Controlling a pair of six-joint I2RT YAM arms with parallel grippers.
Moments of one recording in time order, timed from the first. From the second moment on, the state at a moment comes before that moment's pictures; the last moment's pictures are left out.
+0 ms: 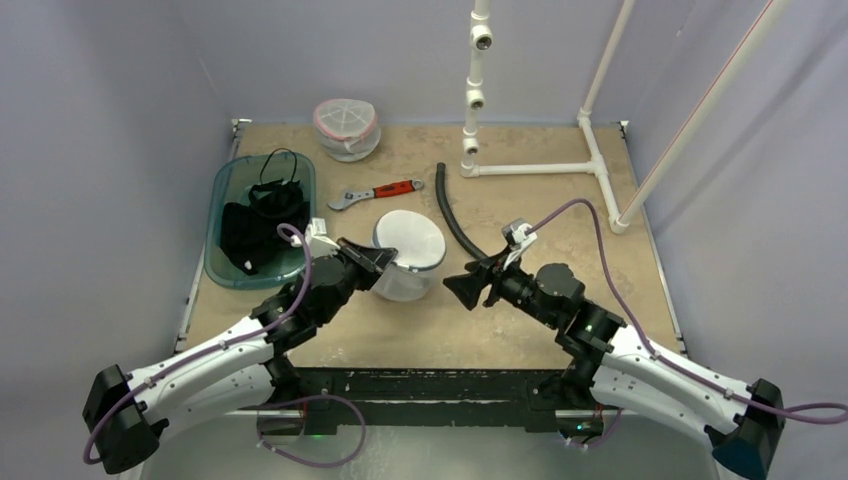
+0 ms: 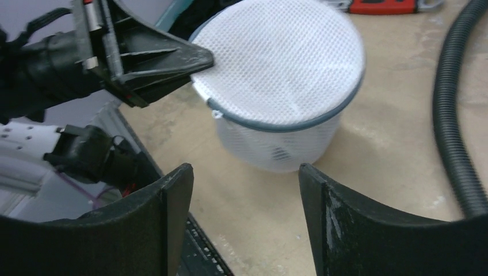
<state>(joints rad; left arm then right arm) -0.87 0.81 0.50 0.03 -0.41 -1.33 0.90 0.70 0.49 0.05 0.03 0.48</state>
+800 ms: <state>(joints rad) -0.87 0.81 0.57 -0.04 -0.44 -1.42 0.90 0.92 0.40 0.57 -0.25 0.68</state>
